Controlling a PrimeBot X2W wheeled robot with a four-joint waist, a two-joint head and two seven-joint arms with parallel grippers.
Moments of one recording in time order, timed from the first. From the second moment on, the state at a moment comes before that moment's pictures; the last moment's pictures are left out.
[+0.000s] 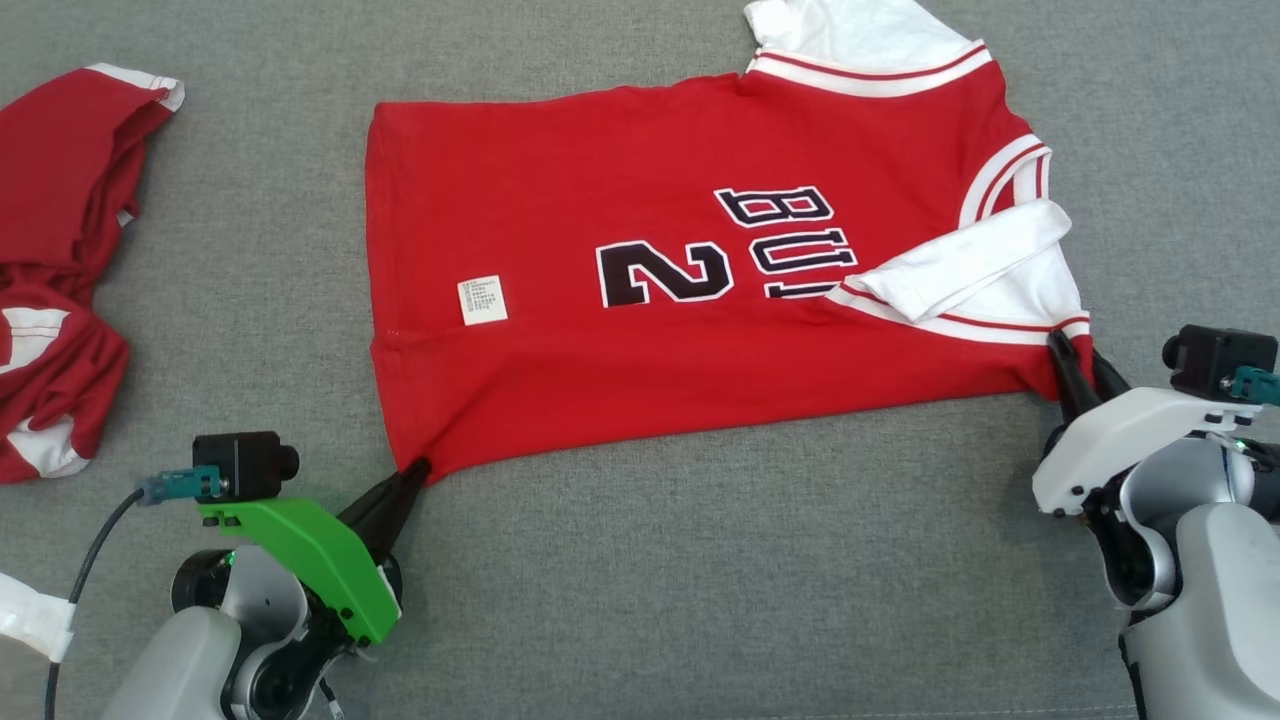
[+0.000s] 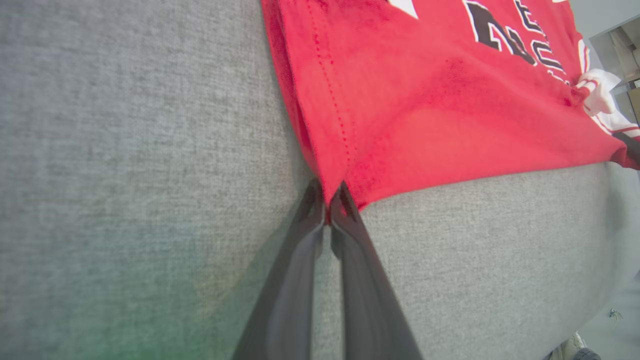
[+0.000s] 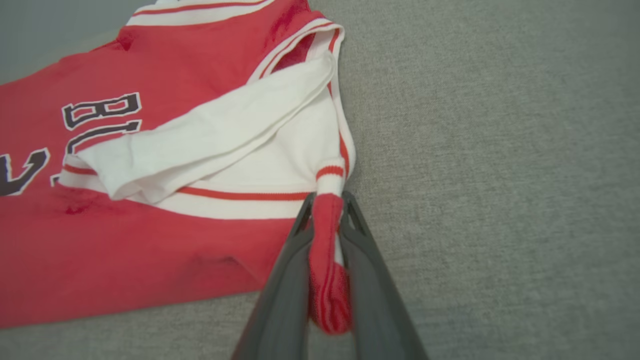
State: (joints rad) left arm -0.27 0.35 -0.39 0.29 -0.91 -0.12 0.27; right arm -0.30 -0.09 -0.16 0.26 0.21 0.13 0.19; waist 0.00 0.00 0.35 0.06
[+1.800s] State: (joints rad) left arm -0.79 0.39 -0.43 0.24 -1.00 -0.13 0.36; right arm -1.02 -0.25 0.00 0.32 0.04 0.13 0.54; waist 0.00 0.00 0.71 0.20
